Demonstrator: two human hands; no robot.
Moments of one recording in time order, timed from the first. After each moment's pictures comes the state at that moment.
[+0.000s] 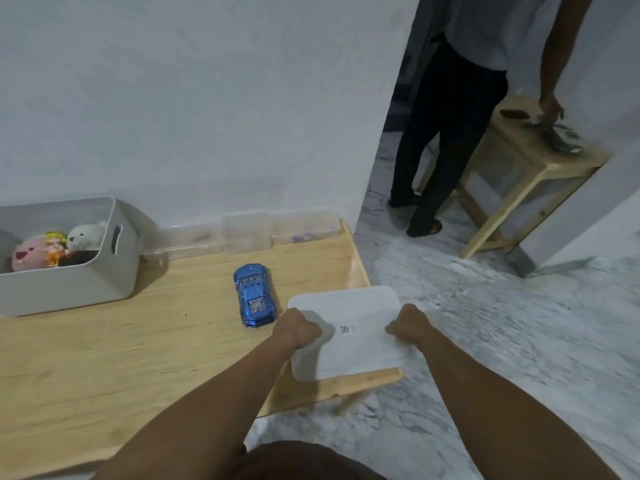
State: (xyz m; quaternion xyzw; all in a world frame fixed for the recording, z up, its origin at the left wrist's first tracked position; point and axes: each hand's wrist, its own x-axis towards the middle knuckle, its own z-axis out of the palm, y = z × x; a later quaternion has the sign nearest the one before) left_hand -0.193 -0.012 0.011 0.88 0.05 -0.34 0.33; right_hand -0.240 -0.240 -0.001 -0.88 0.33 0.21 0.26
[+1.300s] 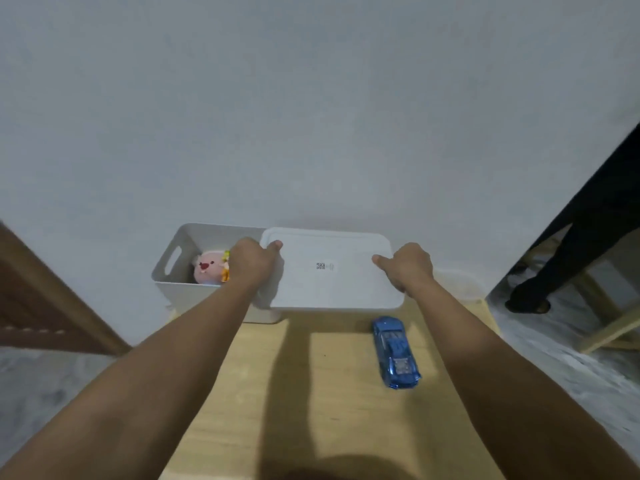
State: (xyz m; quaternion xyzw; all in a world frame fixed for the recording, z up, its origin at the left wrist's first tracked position) left_hand -0.018 0.315 0.101 0.88 0.21 0.06 0.42; right_hand -0.034 0.050 0.130 -0.92 0.20 0.03 0.32
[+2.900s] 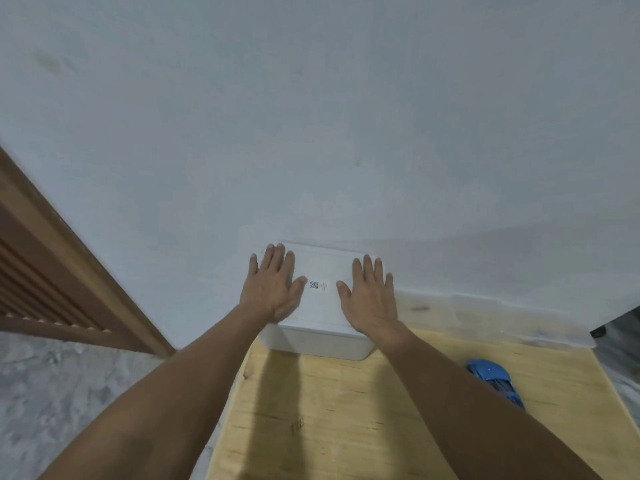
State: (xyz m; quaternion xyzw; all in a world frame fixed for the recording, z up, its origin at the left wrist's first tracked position) left_hand 0.030 0.494 0.052 0.99 -0.07 -0.03 0.07; right_hand 0.022 0.295 0.059 -1.00 -0.03 0.00 0.08
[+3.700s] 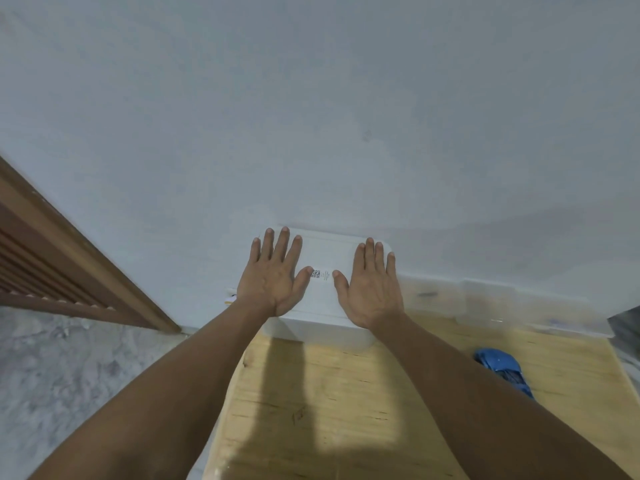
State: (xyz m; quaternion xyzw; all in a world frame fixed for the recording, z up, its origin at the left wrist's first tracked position) left_hand 0.032 0.489 0.047 1.00 -0.08 -0.02 0.00; right_hand 0.026 0.298 0.052 -1.00 -0.06 0.01 0.02
